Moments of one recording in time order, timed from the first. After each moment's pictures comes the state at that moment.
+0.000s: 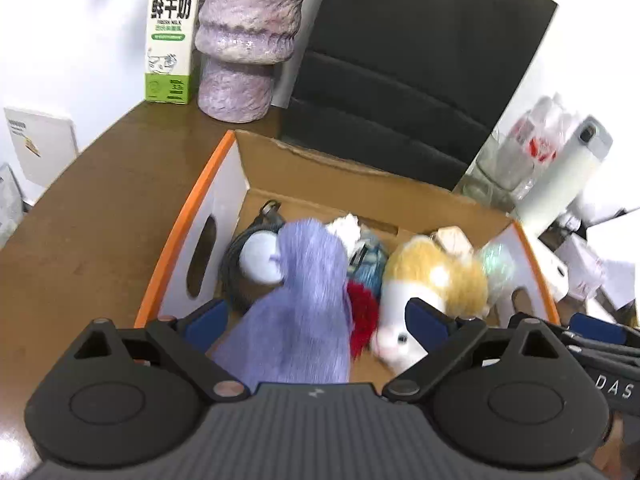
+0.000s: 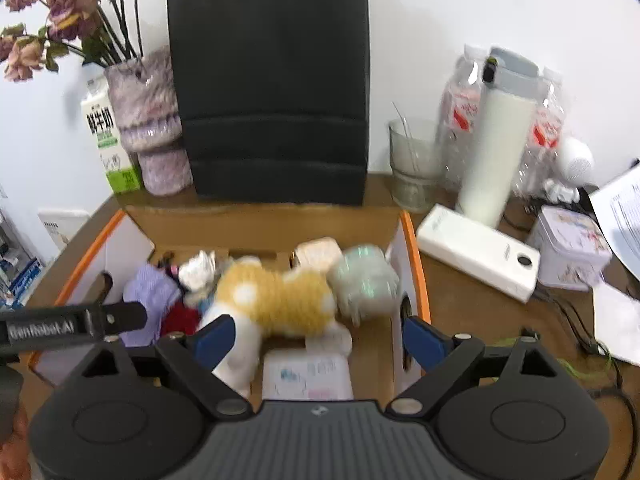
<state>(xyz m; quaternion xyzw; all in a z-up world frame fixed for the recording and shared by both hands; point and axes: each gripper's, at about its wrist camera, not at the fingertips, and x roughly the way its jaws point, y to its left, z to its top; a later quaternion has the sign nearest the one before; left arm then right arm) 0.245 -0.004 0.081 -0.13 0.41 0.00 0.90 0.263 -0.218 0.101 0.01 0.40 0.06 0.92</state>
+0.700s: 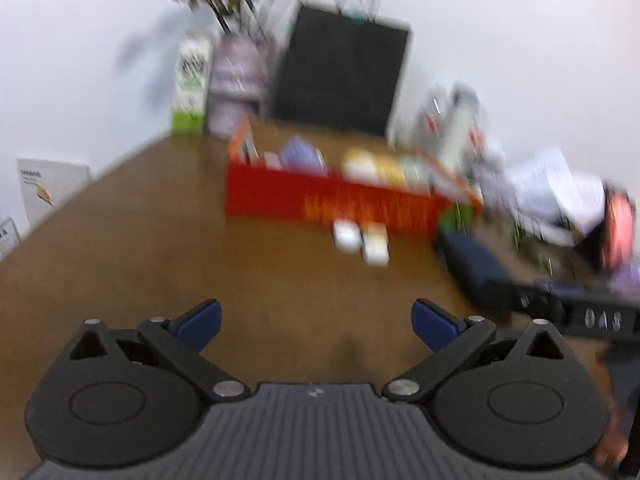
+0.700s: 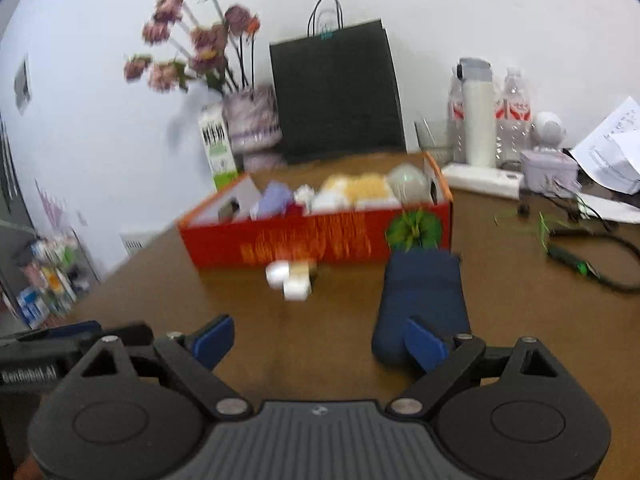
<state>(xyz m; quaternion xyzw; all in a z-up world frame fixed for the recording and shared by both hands) -0.040 0.012 0.027 -0.07 0.29 -0.08 0.95 -0.010 -0.222 0.038 0.05 0.29 0.13 0.95</state>
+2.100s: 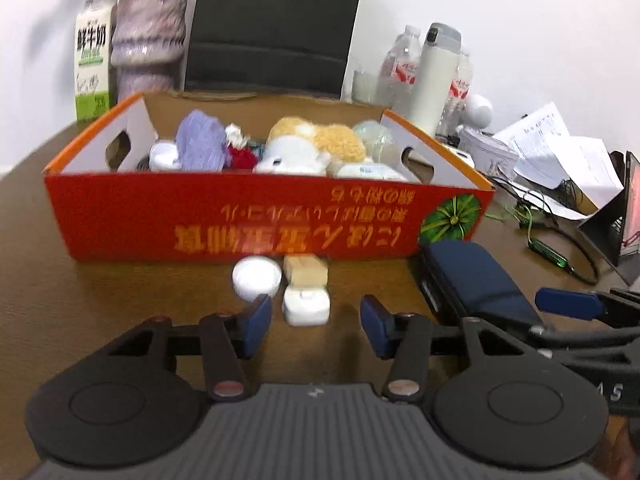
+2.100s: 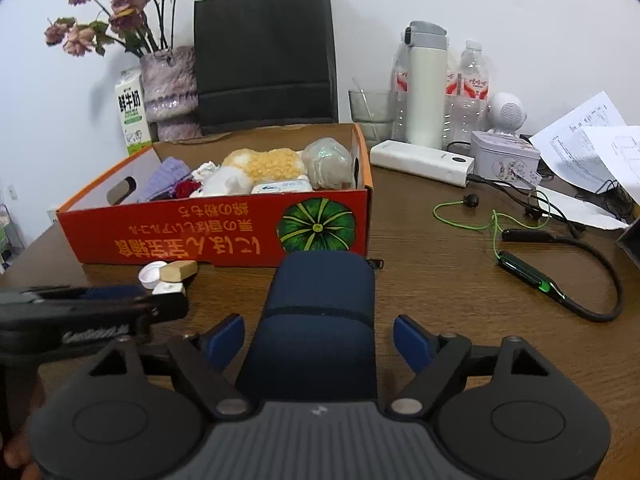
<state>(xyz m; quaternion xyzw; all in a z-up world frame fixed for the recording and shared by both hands) 0.114 -0.064 -0.001 -0.04 0.32 -0.12 0.94 0.091 -0.254 0.018 0.01 0.32 0.05 0.94</state>
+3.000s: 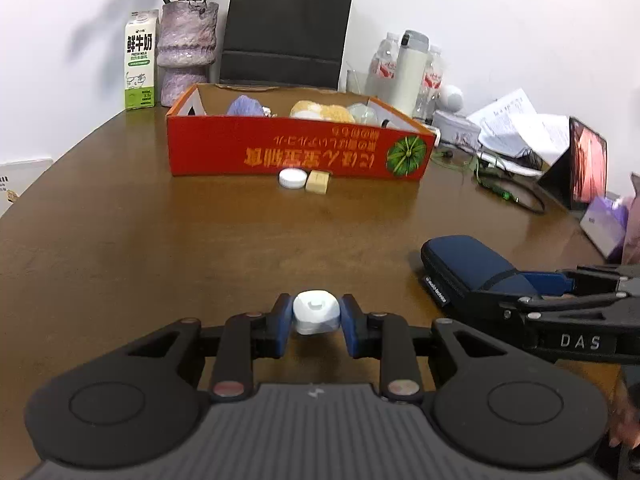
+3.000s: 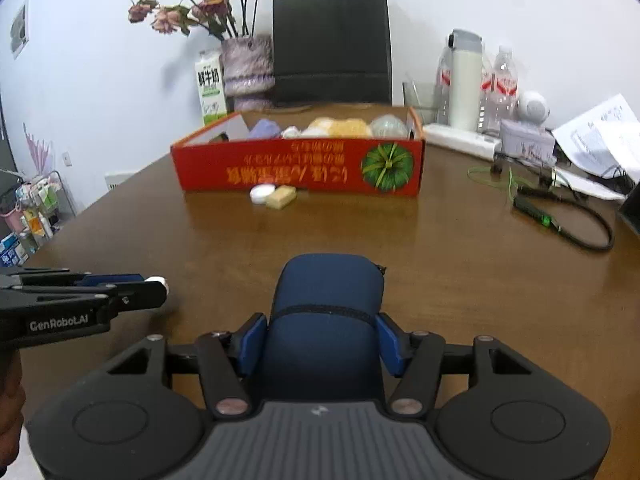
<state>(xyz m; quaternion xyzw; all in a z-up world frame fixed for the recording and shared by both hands) -0.054 -0.018 0.012 -0.02 0.32 -0.12 0.94 -0.049 -0.230 0.022 0.00 0.33 0.12 0.94</state>
